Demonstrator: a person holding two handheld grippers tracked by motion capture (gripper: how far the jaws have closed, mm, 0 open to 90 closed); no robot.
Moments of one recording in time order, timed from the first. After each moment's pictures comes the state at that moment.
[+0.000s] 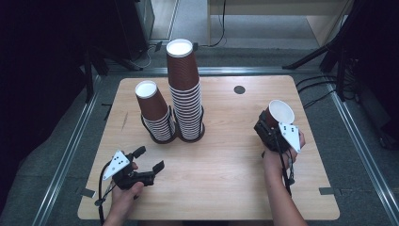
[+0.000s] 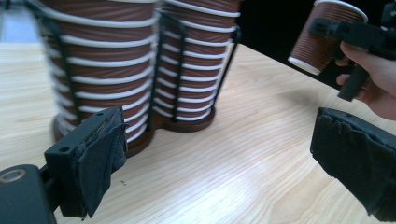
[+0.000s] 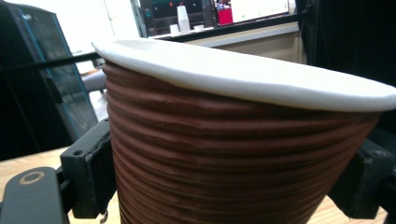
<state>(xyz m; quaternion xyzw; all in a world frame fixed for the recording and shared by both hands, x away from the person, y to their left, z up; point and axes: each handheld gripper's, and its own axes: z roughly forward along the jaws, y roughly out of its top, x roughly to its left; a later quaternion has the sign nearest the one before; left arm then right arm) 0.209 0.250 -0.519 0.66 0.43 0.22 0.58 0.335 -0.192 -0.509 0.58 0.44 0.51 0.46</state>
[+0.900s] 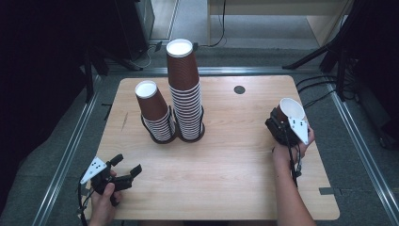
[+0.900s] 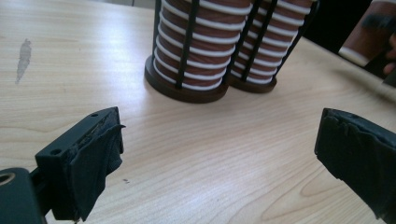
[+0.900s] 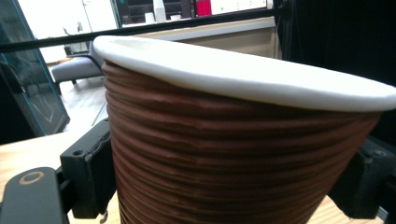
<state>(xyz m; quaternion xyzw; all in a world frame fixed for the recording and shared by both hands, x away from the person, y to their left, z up) 0.197 0.313 -0.547 0.63 0.50 0.21 0.56 0.365 -0.227 -0.525 0.60 0.44 0.46 0.48</state>
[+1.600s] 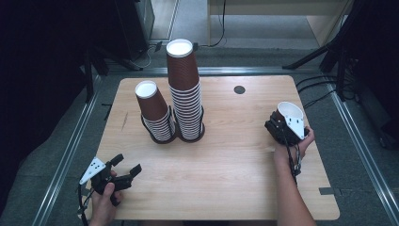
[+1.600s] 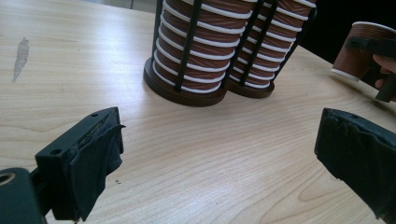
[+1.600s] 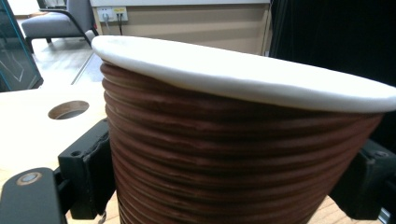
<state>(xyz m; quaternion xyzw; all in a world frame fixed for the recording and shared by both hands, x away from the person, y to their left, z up) 0.198 0.311 -0.550 0.63 0.50 0.21 0.56 0.373 -0.229 -0.535 0.62 0.48 0.40 0.48</state>
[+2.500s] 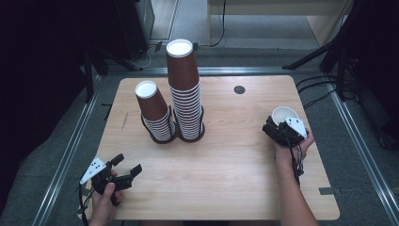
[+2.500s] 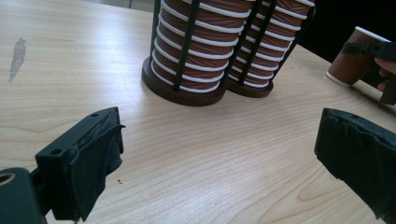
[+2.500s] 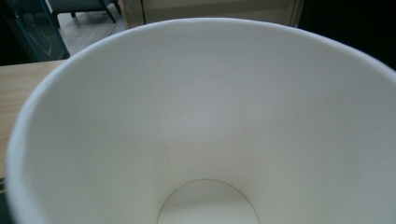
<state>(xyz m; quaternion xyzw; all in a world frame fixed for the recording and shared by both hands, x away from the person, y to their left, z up) 0.199 0.310 -0.550 0.63 0.49 0.20 0.56 0.370 -0.233 -0.537 0.63 0.53 0.40 0.41</state>
